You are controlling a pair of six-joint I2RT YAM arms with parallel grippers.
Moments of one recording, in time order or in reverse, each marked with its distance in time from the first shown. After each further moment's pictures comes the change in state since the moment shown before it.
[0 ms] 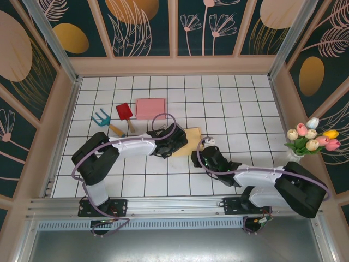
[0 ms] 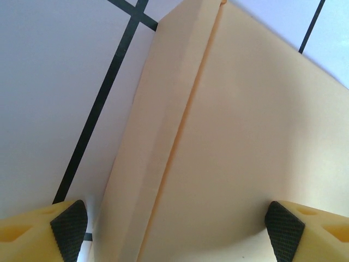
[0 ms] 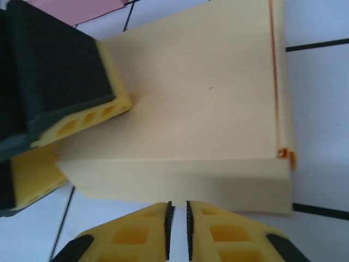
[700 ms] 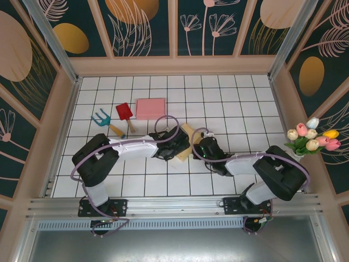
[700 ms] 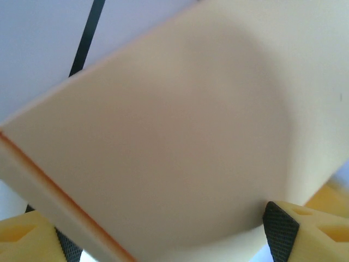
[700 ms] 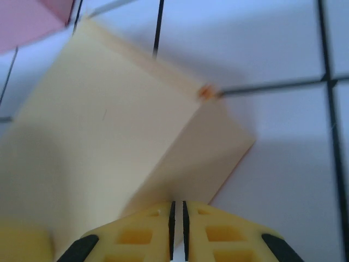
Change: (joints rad) left arm -0.071 -0.054 -0.017 -0.057 0.012 0.016; right arm -0.219 0.221 0.138 0.037 -0.098 -0.057
